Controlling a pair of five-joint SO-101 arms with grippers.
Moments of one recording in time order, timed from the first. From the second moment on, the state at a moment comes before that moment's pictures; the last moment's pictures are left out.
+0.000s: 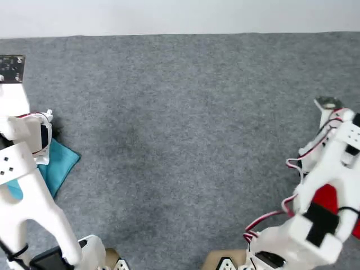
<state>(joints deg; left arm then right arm) -28.7 -21.6 0.0 99.5 -11.5 30.2 1.6 7.0 89.6 31.3</state>
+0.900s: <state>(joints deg) -38.2 17.0 -23.3 98.5 -43.5 25.1 -23.2 17.7 100.3 25.7</state>
